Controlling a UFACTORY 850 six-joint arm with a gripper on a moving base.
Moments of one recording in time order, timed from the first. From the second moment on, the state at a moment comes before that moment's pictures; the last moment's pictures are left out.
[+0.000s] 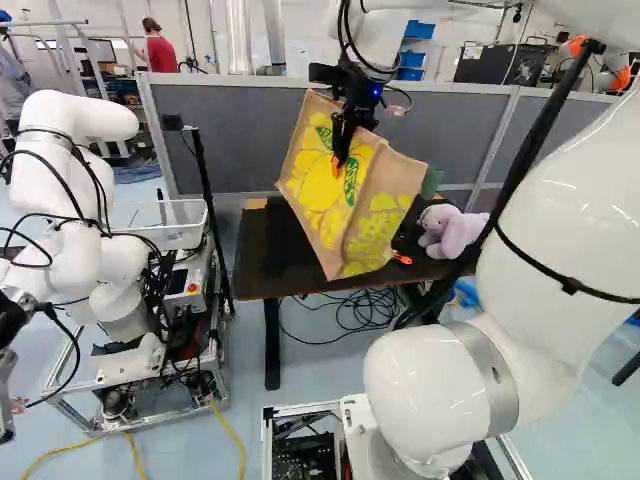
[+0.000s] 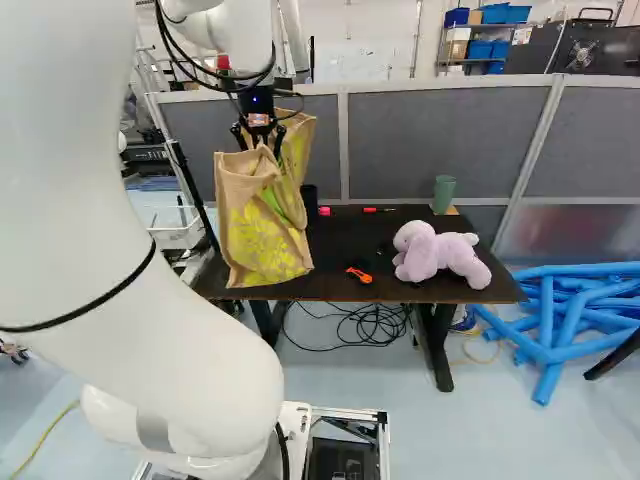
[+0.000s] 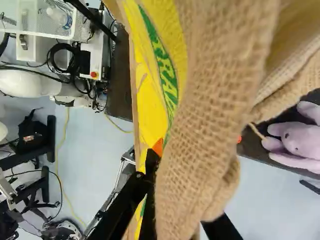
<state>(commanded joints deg) 0.9 2.5 -68.6 8.7 -63.9 -19.7</state>
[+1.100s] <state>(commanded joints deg) -0.2 -3.0 -74.0 0.4 -63.9 -19.7</state>
